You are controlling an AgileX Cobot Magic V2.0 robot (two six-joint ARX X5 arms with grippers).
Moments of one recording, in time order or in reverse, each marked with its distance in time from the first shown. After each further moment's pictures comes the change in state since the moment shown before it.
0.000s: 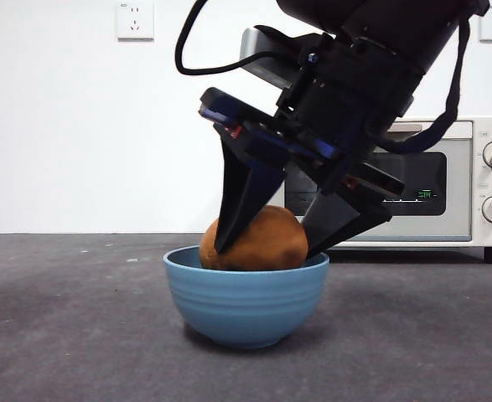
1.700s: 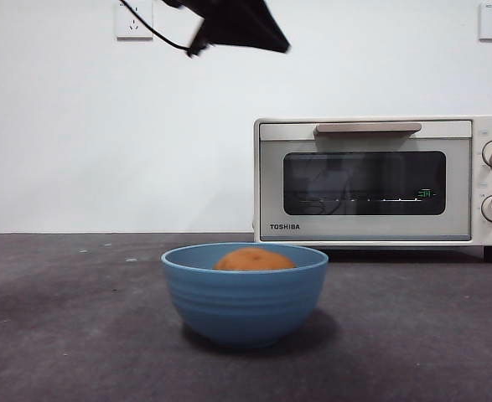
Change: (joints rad) left arm -0.305 1.143 0.820 0.583 0.240 -0.174; right arm -0.315 -0.750 0.021 -0.615 0.303 -0.034
